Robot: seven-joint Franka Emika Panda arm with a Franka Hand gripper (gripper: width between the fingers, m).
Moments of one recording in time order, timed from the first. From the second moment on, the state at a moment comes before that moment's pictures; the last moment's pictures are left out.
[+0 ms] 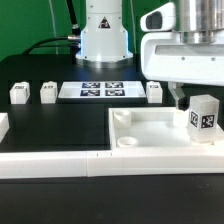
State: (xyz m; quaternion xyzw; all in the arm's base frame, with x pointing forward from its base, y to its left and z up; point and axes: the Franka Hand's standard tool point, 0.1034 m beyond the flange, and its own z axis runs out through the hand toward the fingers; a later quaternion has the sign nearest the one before) arm 0.627 0.120 0.075 -0.93 0.37 -0.04 0.06
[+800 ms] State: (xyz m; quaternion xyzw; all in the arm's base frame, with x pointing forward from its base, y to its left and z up) arm 0.628 0.118 0.074 -1.00 0.03 -0.07 0.02
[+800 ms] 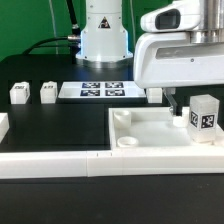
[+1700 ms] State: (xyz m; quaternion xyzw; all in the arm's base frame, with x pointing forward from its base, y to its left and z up) arm 0.627 0.117 0.077 -0.88 0.46 -0.03 0.04
